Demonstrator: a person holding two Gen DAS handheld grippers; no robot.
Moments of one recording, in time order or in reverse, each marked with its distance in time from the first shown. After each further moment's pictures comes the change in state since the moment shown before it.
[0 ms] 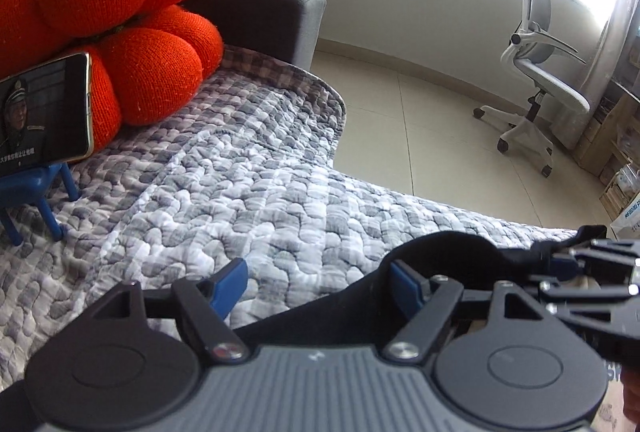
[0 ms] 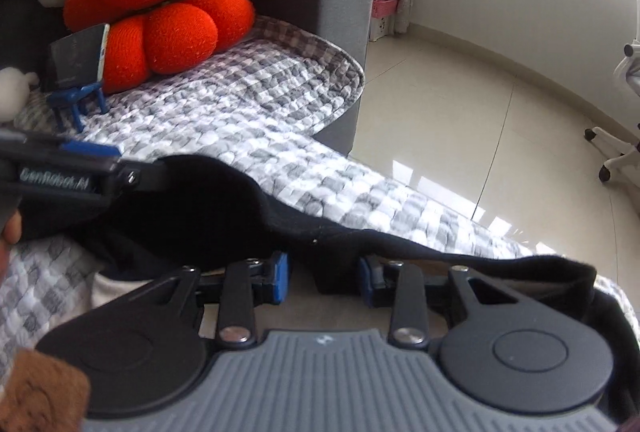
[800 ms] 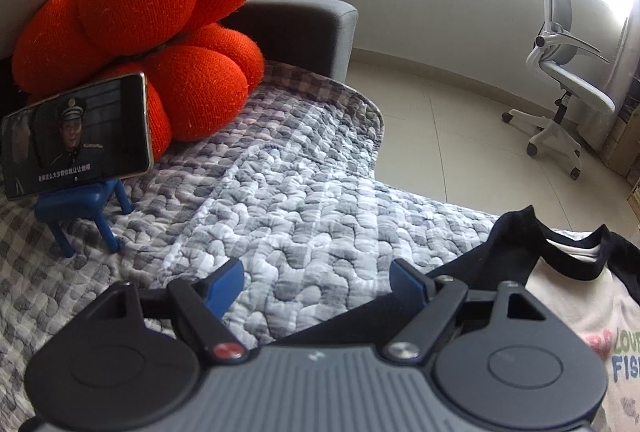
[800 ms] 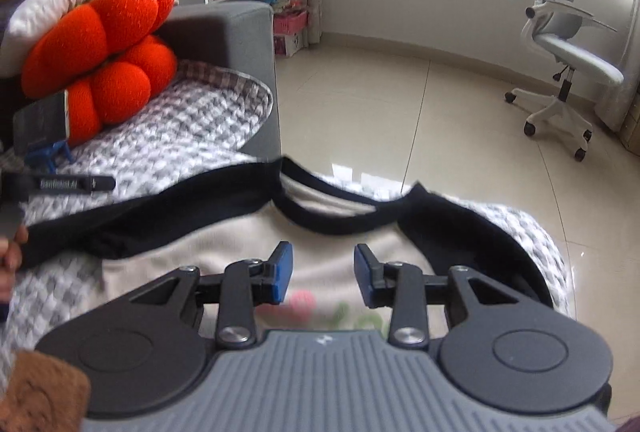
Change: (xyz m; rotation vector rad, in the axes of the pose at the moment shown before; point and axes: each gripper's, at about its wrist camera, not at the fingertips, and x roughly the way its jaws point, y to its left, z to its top) left arm -0.026 0.011 0.004 0.035 -0.043 0.090; right arm -0.104 -0.020 -0.043 0.207 -0.011 -0.136
